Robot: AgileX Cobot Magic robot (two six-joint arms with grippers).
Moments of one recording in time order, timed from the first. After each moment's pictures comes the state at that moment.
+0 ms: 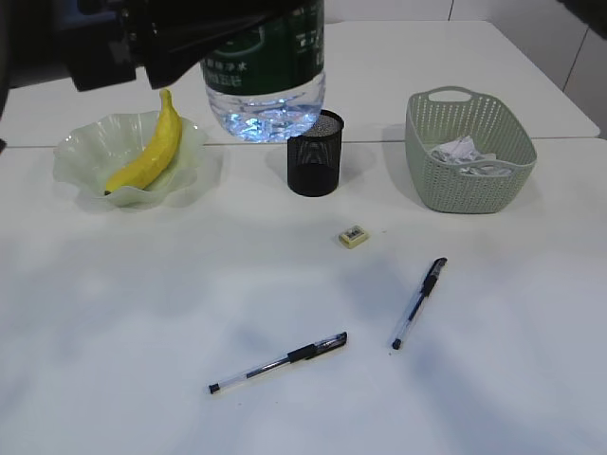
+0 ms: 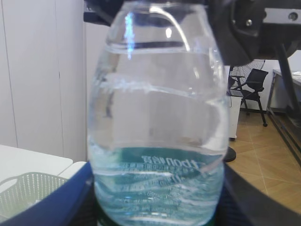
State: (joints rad) left arm -0.47 1.28 -0.84 1.08 -0.87 -1.04; right arm 0.36 1.53 -1.49 1.63 1.19 -1.66
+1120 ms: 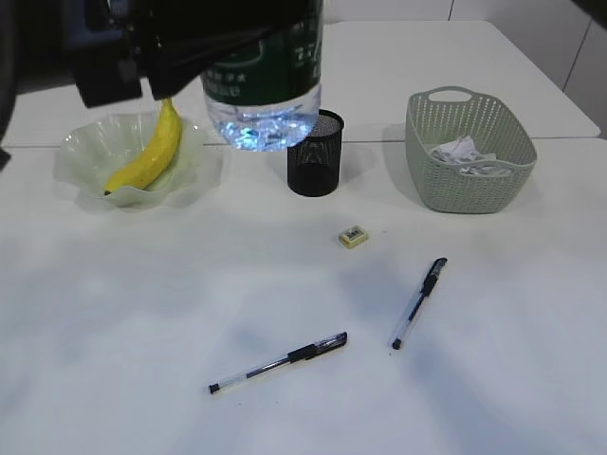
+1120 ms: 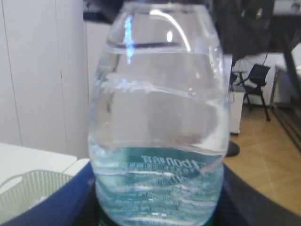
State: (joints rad) left arm -0.47 1.28 -0.84 1.09 -0.87 -1.02; right arm 0.36 1.53 -1.49 1.64 1.19 -1.63
